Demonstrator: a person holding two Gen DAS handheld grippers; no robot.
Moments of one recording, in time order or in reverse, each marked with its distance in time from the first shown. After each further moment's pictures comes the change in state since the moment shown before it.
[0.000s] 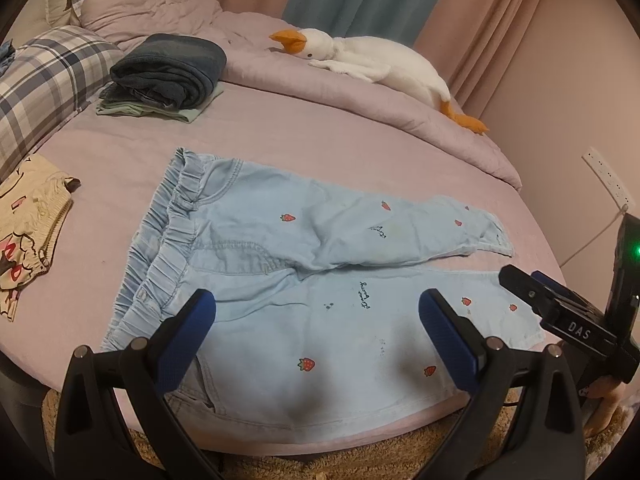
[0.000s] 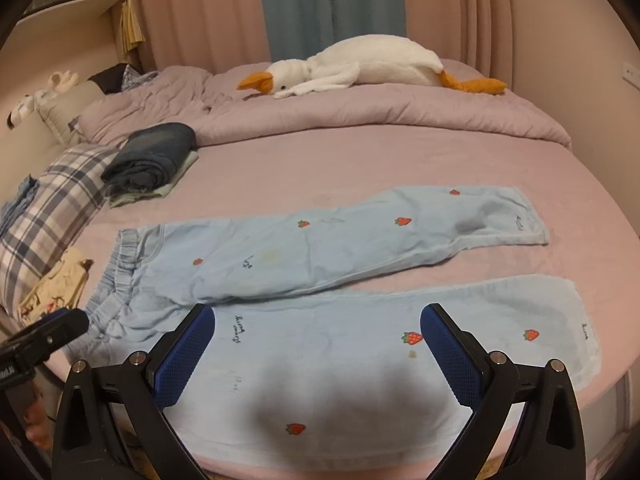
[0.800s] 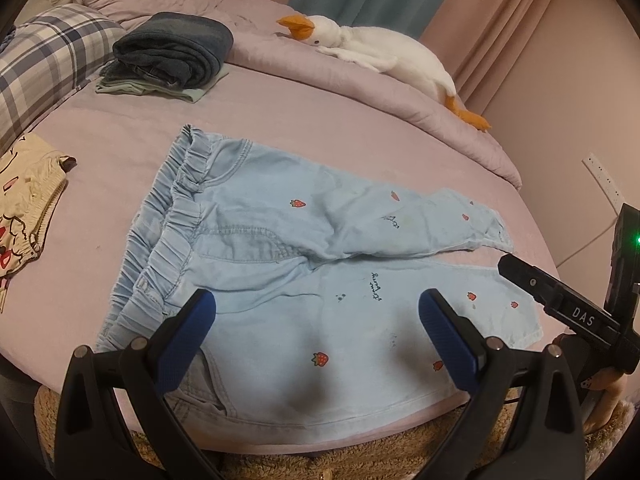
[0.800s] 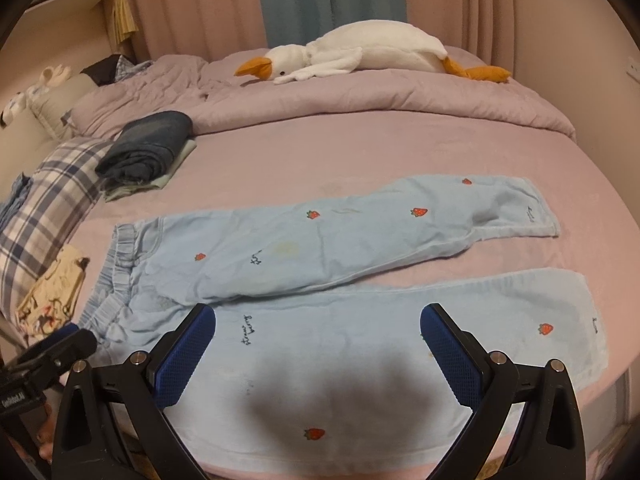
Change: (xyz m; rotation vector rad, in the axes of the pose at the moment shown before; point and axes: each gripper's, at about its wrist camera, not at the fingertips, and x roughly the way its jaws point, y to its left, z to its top) left arm 0.013 0.019 -0.002 -0.035 0.049 -0.014; right arm 0.014 0.016 0.000 0.015 0.051 -0.008
